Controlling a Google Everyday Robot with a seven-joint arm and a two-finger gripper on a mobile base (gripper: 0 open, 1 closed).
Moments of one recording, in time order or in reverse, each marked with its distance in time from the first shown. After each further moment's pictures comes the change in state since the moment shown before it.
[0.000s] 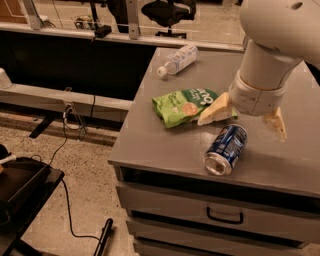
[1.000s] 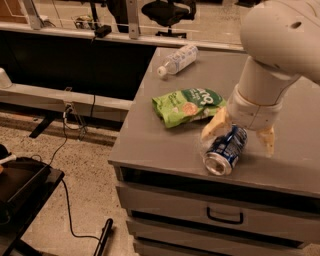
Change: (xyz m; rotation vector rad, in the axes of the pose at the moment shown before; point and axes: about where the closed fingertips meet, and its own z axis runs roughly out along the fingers) arm 0.022 0.003 0.024 -0.034 0.057 -0.029
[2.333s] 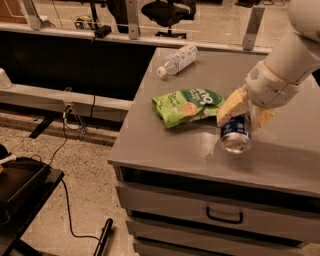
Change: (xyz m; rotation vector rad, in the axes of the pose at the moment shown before) arm -0.042 0.006 -0.024 -0.298 0.037 -0.151
